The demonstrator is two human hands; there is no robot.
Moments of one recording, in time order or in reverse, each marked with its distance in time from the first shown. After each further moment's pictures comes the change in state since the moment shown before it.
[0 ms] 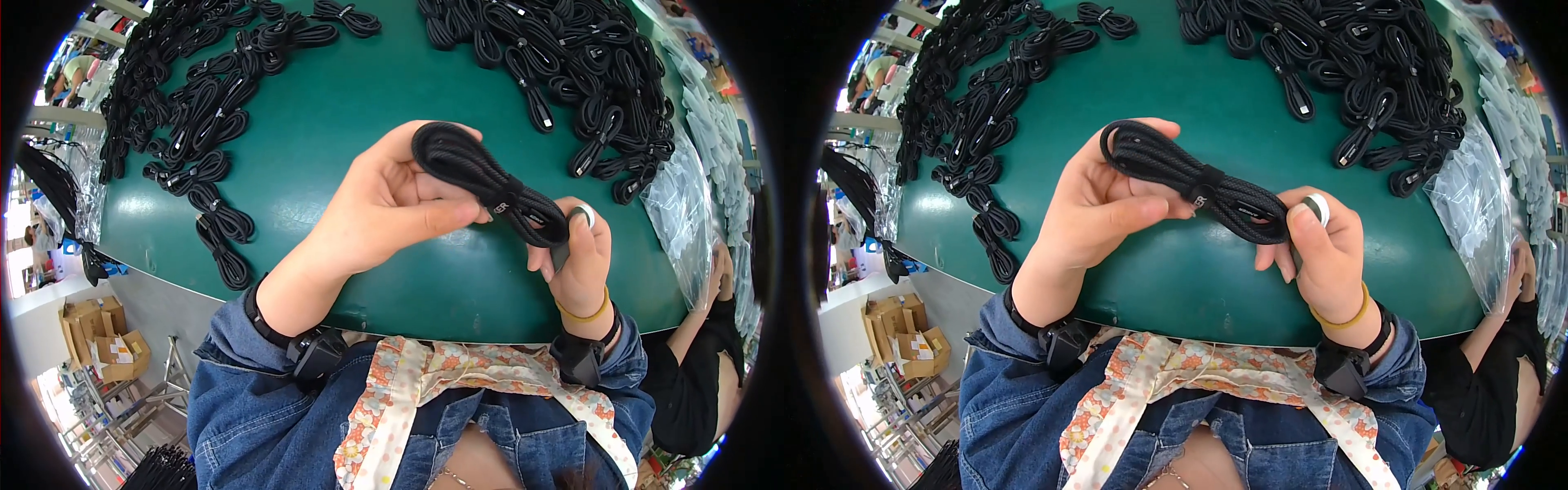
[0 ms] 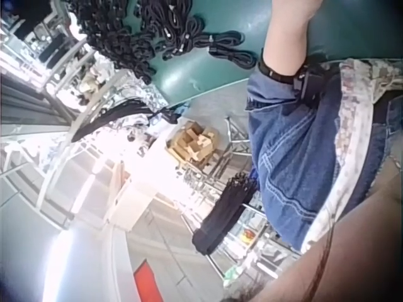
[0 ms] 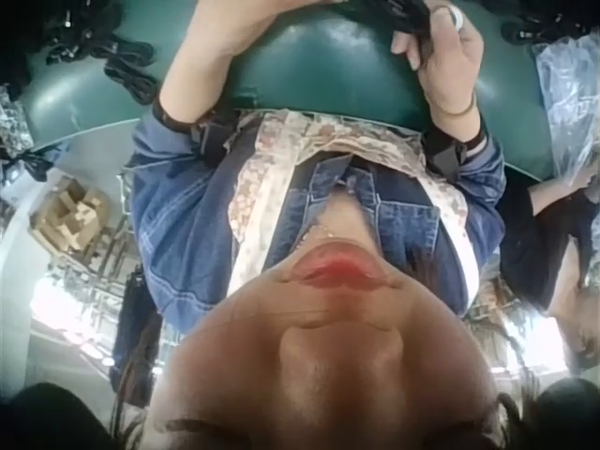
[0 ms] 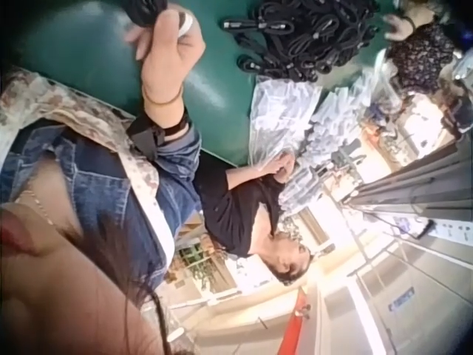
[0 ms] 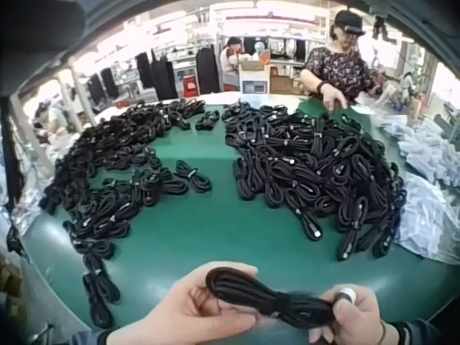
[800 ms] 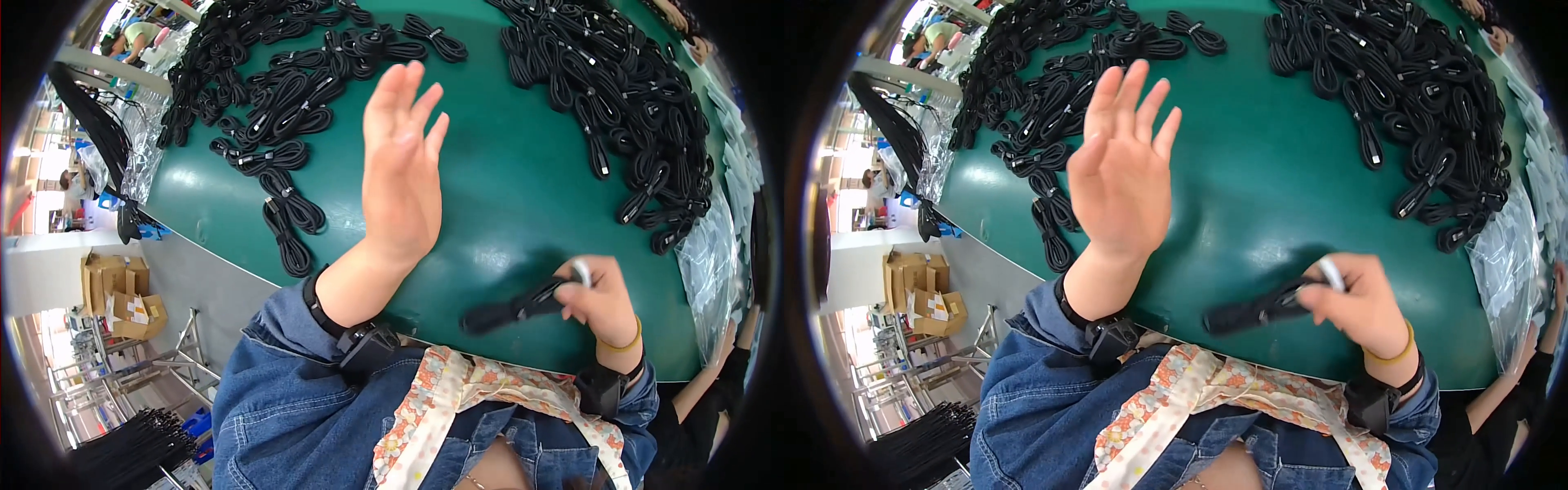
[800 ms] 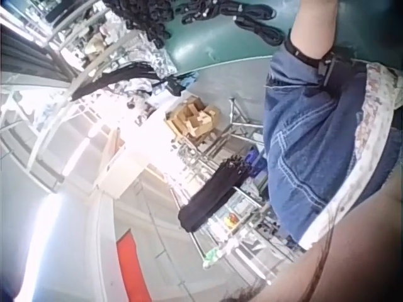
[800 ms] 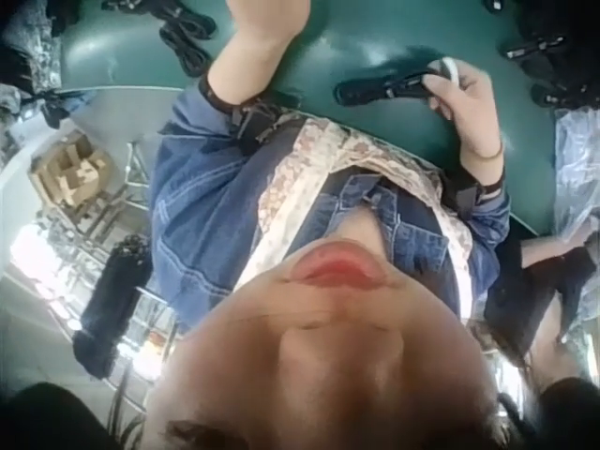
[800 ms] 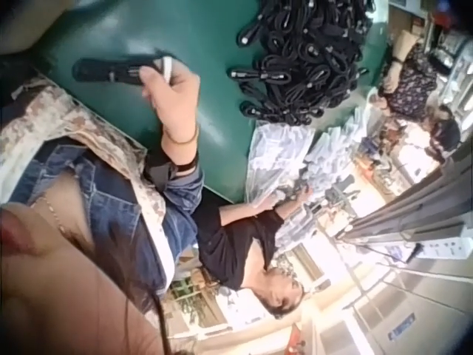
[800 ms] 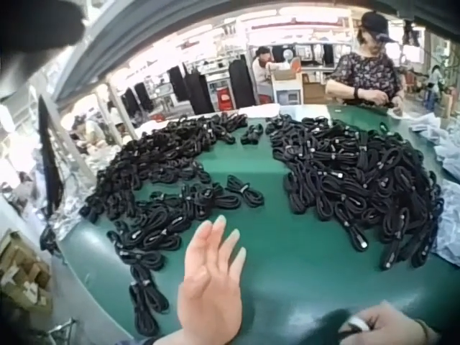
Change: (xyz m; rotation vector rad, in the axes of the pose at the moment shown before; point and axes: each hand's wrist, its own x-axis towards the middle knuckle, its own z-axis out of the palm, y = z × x) left_hand 0.005 0.006 -0.027 0.046 0.364 0.615; right_hand 0.007 -0.015 -0.007 -0.470 -0.405 0.565
